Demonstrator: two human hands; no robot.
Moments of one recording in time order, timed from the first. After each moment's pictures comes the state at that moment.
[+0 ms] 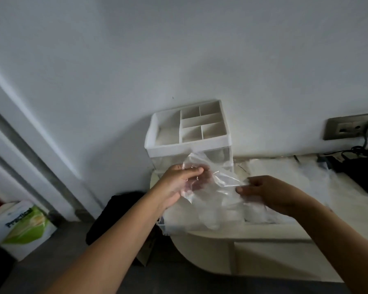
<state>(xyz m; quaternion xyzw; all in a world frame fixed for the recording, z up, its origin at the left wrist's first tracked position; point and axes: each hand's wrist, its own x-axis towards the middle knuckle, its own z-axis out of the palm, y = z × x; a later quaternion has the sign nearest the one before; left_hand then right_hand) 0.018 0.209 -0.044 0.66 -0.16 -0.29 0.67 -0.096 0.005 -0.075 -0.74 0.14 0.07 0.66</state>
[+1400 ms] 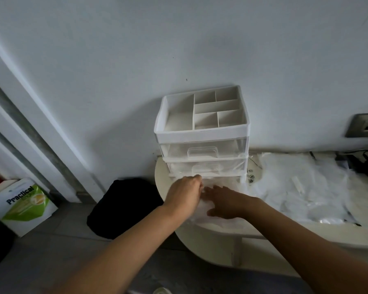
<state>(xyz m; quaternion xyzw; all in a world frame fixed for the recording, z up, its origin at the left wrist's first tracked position) 0.012 0.228 -0.100 0.93 -0.34 0.06 0.13 -0.021 0.095 -0.125 -0.98 -0.11 0.16 0.11</state>
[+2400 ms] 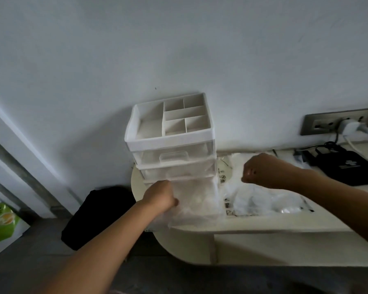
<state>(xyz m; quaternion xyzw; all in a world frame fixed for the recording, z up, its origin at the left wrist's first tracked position) 0.025 0.213 -0.095 0.96 -0.25 -0.13 0.06 -0.087 -0.035 -0.055 -1.00 0.03 0.05 0.04</state>
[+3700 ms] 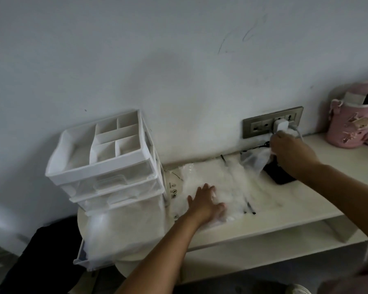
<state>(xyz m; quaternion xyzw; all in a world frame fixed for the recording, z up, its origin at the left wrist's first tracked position) -0.052 0.002 -0.151 0.89 -0.37 -0.22 0.18 -0.167 -0.208 -0.073 -0.95 0.28 -0.14 0.00</state>
